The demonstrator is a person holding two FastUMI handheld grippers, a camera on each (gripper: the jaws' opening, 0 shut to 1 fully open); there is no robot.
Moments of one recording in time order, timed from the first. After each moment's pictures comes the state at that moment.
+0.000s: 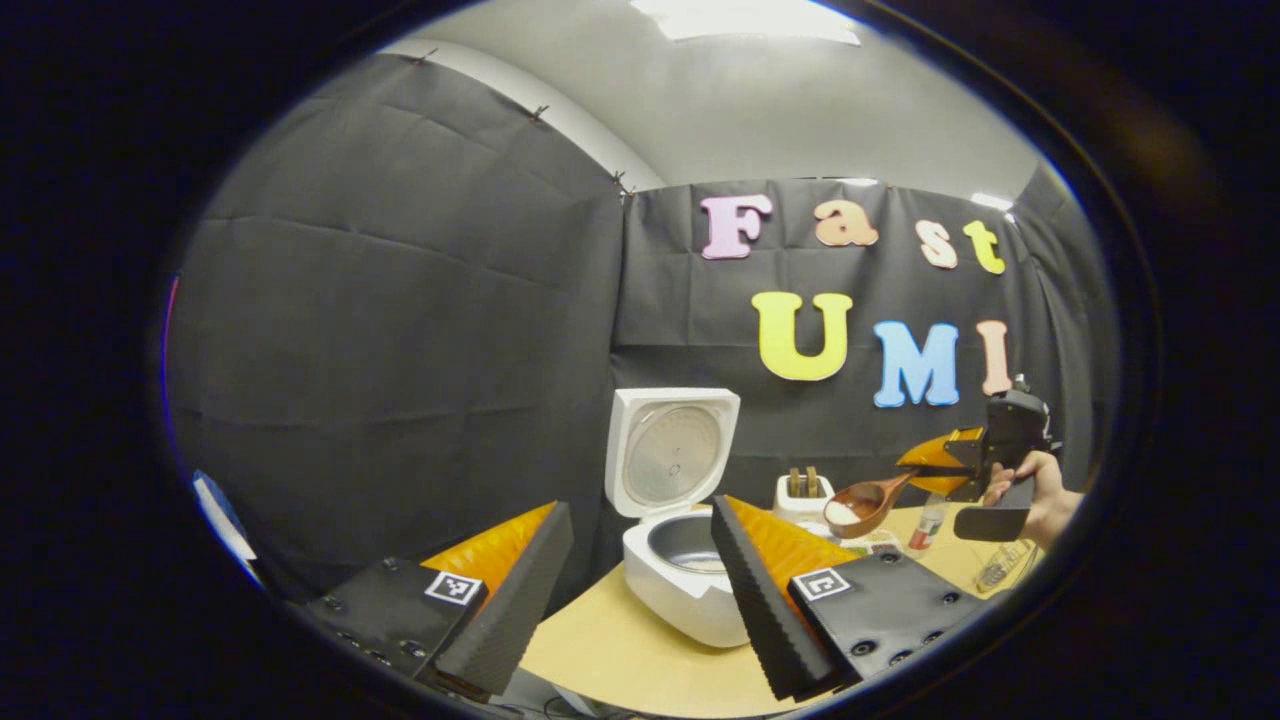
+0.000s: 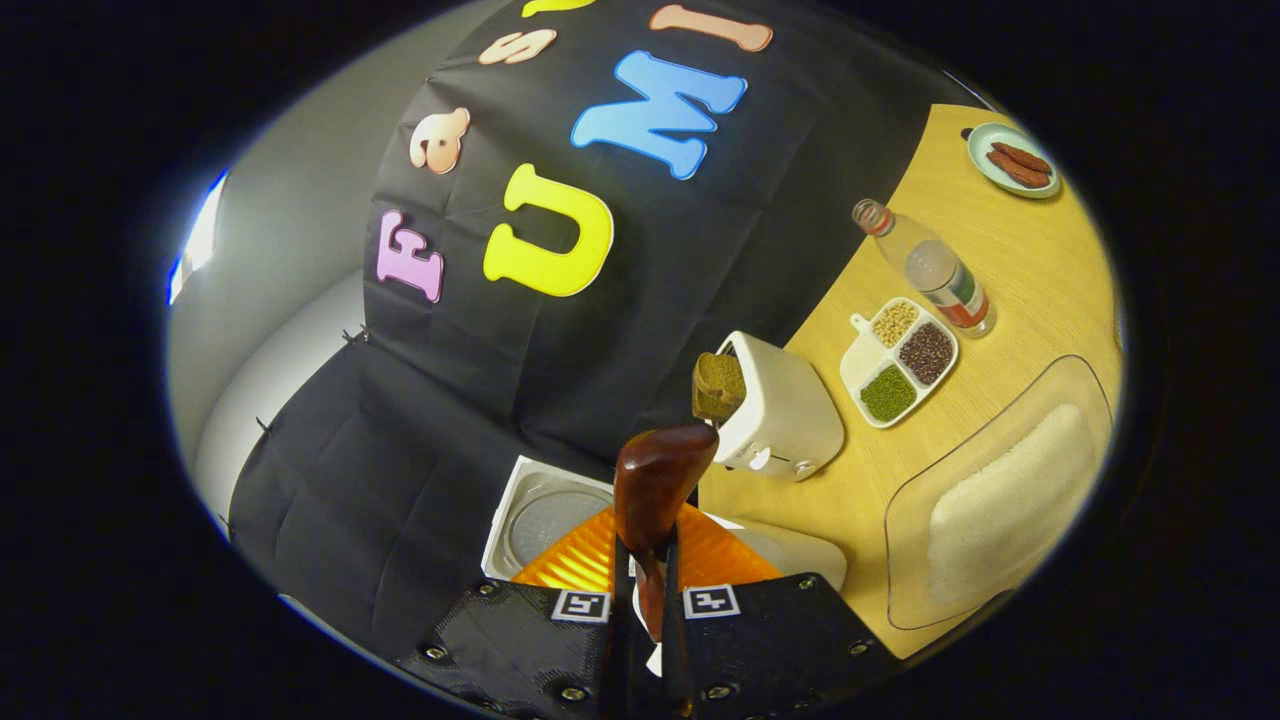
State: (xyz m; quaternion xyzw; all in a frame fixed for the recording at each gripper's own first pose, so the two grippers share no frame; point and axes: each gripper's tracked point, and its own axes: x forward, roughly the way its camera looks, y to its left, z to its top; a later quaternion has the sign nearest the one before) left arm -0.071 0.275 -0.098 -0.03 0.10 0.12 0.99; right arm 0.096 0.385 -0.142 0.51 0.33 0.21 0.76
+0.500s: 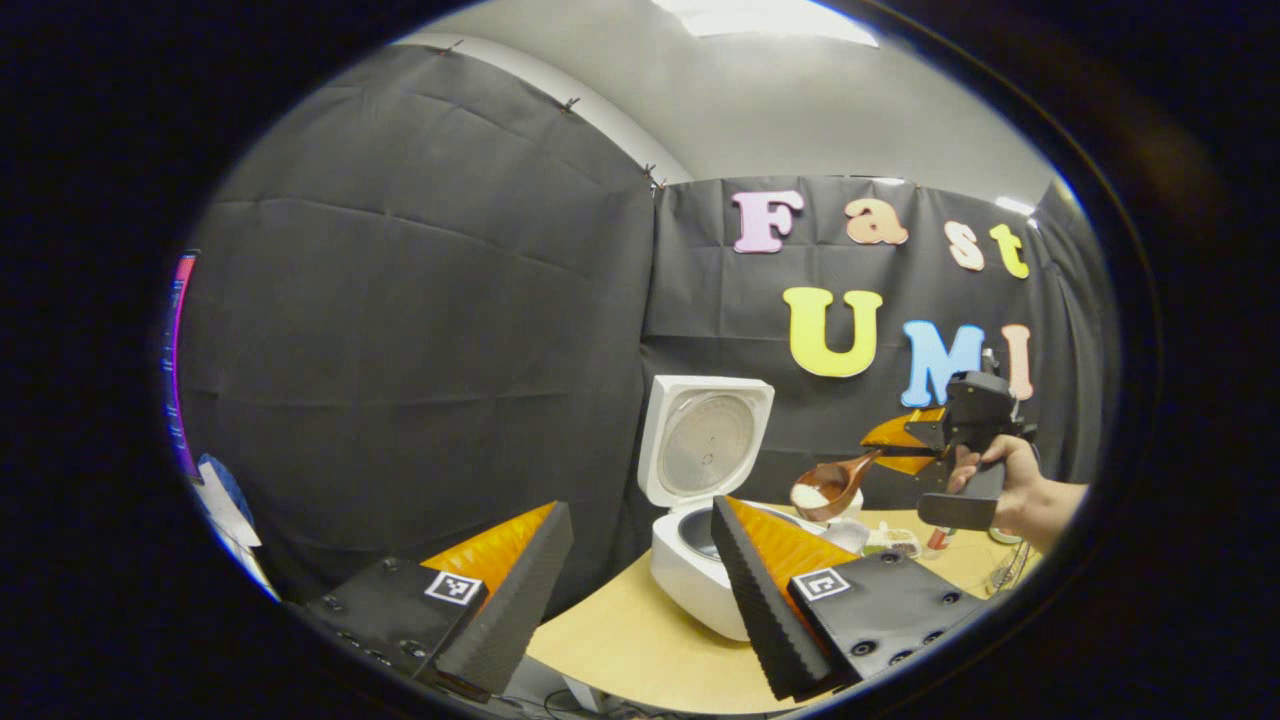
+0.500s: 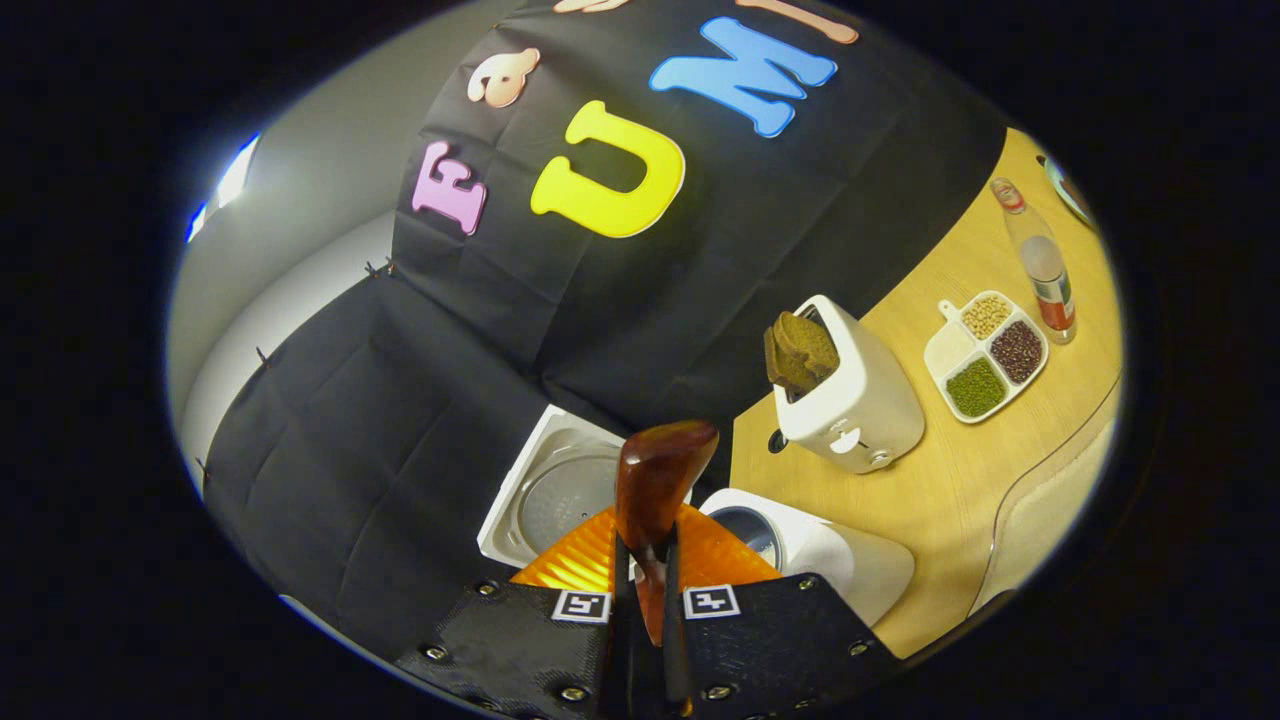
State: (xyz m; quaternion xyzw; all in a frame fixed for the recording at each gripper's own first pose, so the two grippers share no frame) left arm -0.084 0.299 -0.114 -0.04 0.11 0.16 0.98; right arm 0.106 0.489 -0.138 0.44 0.34 0.28 0.78
